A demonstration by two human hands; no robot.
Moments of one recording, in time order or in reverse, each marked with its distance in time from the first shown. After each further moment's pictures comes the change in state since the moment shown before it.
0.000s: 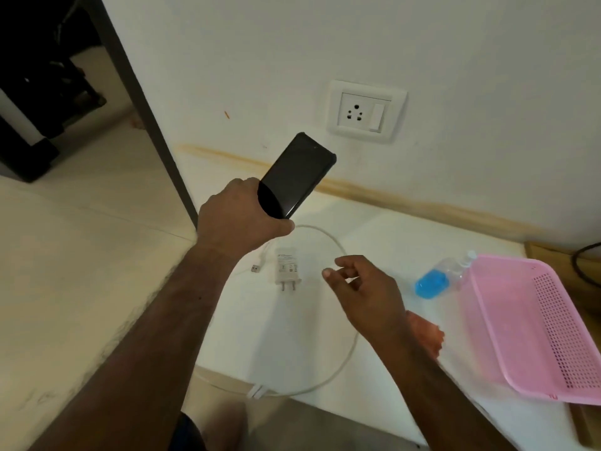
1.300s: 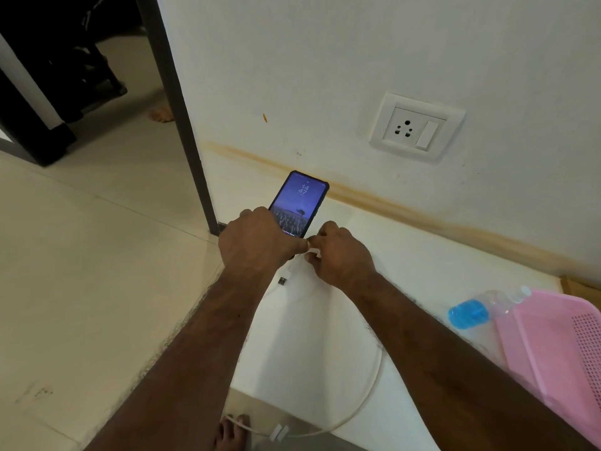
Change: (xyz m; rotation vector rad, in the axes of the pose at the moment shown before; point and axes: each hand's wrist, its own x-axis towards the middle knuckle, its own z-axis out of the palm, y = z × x) left_hand 0.011 -0.039 0.029 0.089 0.014 -0.250; right_hand 0.110 -0.053 0.079 -0.615 -0.149 -0.448
